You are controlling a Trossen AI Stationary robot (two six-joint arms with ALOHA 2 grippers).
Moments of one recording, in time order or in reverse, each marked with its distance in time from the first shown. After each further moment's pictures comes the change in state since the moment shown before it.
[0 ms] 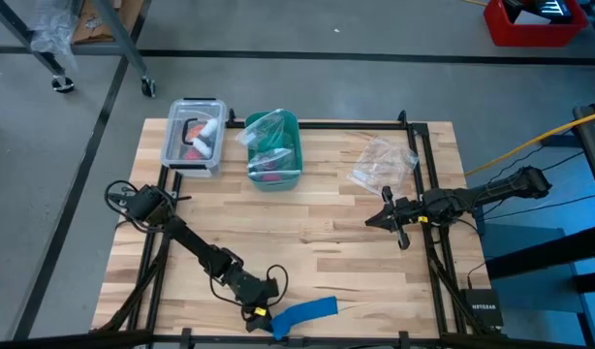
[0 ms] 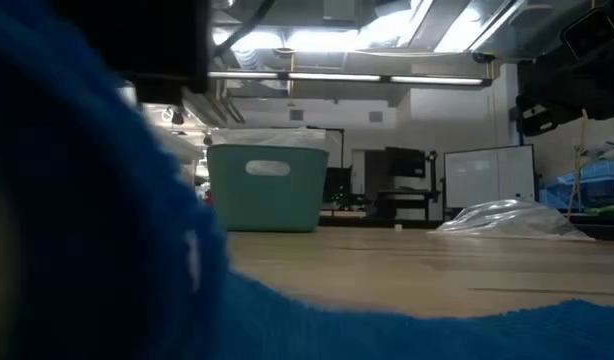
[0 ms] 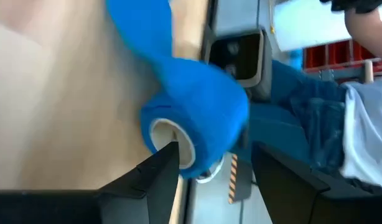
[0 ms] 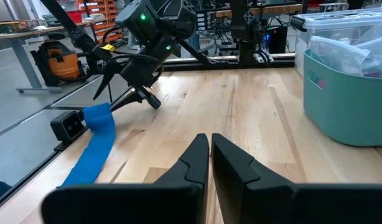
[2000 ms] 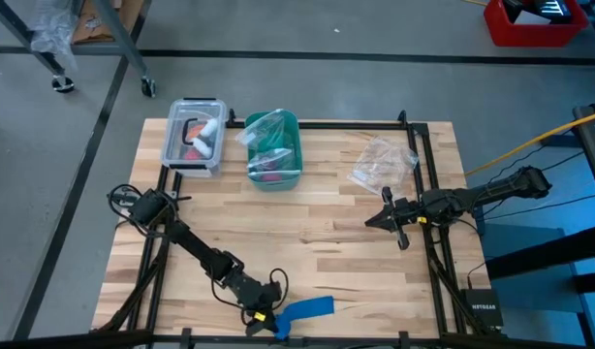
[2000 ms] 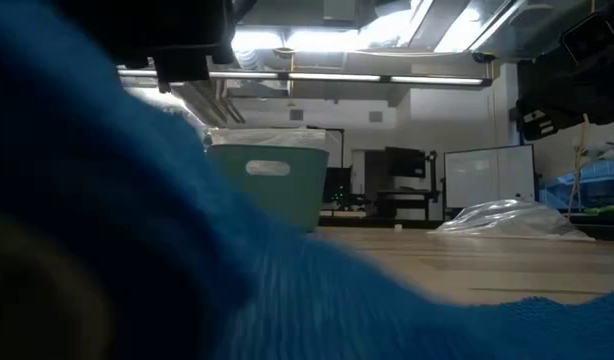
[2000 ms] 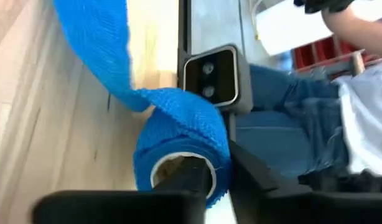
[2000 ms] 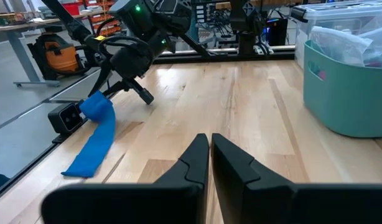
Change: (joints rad) left arm 0.001 0.047 0.019 0.111 -0.056 0.108; right arm 0.001 0.000 0.000 -0.027 0.000 0.001
